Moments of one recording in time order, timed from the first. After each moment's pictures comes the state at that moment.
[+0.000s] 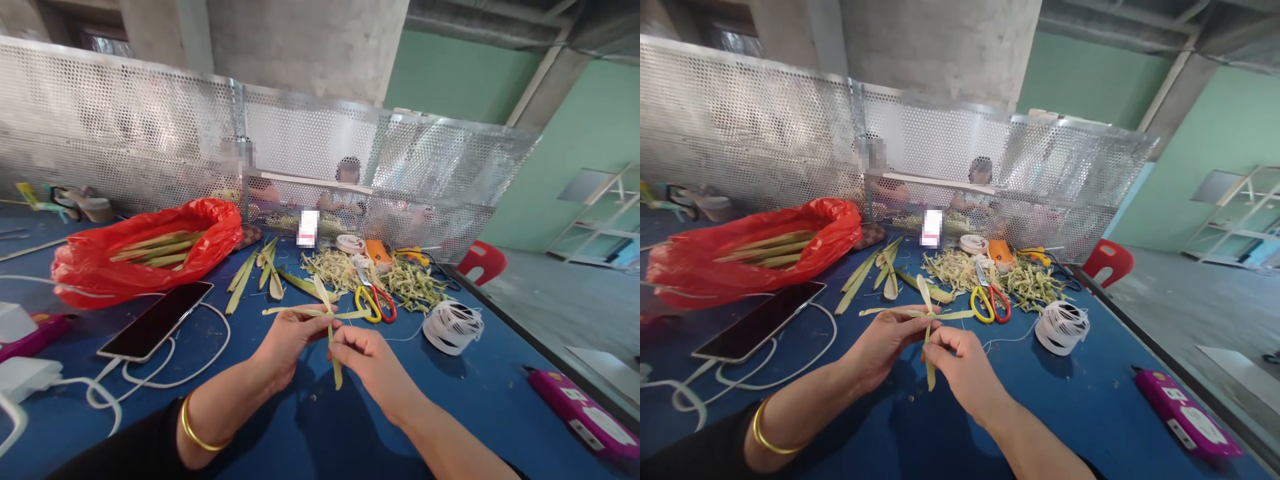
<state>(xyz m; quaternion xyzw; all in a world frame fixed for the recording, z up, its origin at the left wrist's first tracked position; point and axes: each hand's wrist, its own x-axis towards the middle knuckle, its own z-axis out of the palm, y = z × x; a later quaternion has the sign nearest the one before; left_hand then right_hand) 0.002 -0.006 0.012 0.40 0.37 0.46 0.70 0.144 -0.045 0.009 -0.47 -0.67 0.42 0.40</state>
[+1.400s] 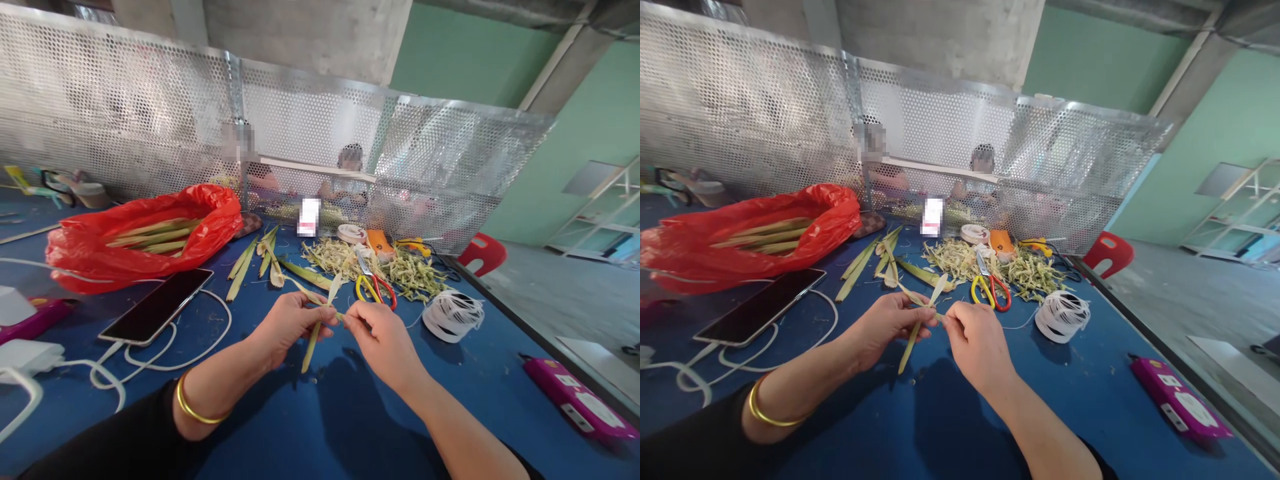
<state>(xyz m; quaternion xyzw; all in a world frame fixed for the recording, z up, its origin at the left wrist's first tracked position) -0.007 -0.002 0.018 0.47 0.45 0.36 0.67 0.161 -0.038 0.013 -0.54 -0.77 0.08 0.33</state>
